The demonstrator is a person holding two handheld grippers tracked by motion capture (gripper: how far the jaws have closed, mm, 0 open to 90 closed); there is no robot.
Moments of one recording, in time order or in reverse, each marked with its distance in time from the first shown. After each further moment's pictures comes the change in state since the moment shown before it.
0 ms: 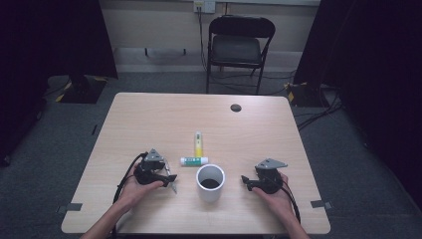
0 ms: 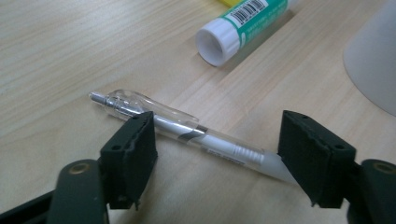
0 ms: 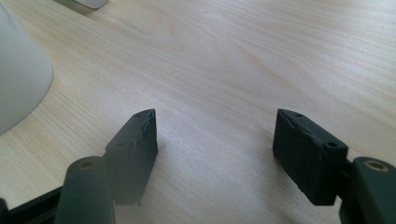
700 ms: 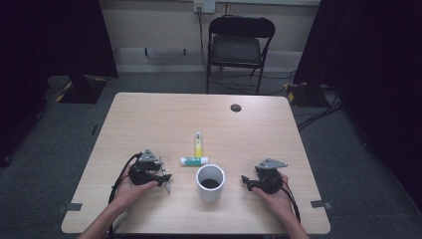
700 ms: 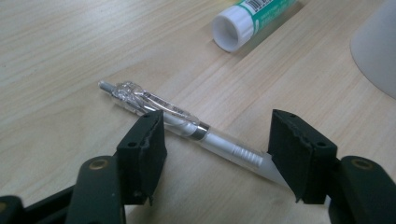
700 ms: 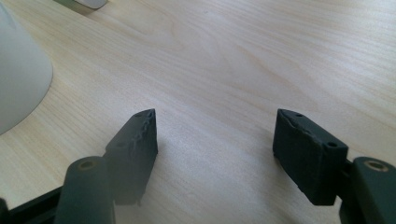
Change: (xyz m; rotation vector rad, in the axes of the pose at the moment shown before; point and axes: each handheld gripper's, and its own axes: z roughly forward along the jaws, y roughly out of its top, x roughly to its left) left arm 0.010 -0.008 -0.009 0.005 0.002 -0.008; right arm 0.000 0.000 0.000 0.000 0.000 0.000
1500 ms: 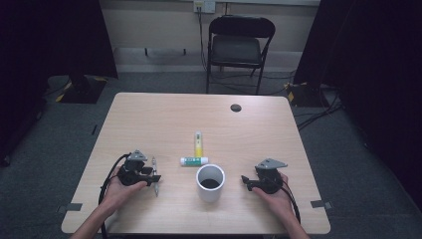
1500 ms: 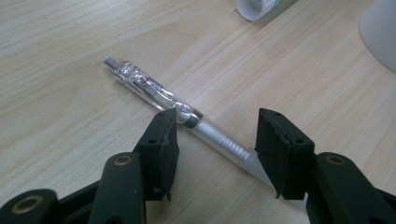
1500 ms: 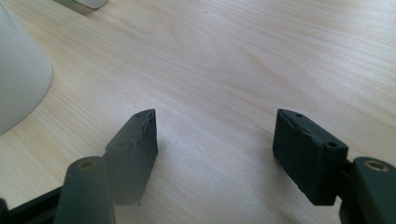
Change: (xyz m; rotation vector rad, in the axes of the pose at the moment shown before) left arm 0.012 -0.010 -0.019 0.051 0.013 -0.039; right arm 0.000 0.000 0.000 0.000 0.000 0.000
